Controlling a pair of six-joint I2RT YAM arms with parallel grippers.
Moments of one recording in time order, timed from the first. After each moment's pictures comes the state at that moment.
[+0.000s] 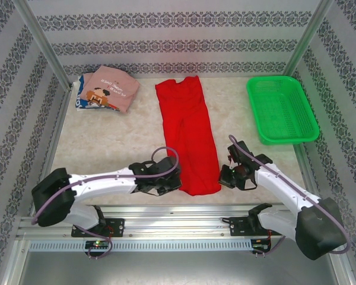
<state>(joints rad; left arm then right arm) -1.04 1.40 0.81 -0.40 0.03 -1.37 0.39 1.09 0.59 -0.82 -0.32 0.74</state>
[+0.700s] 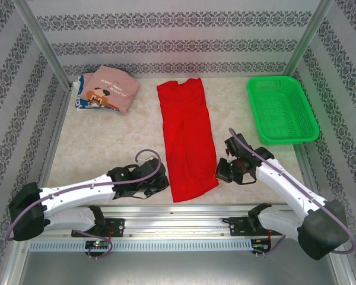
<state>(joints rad) -1.03 1.16 0.71 -0.49 -0.04 -1.39 0.44 1.10 0.74 -0.92 -0.32 0.81</state>
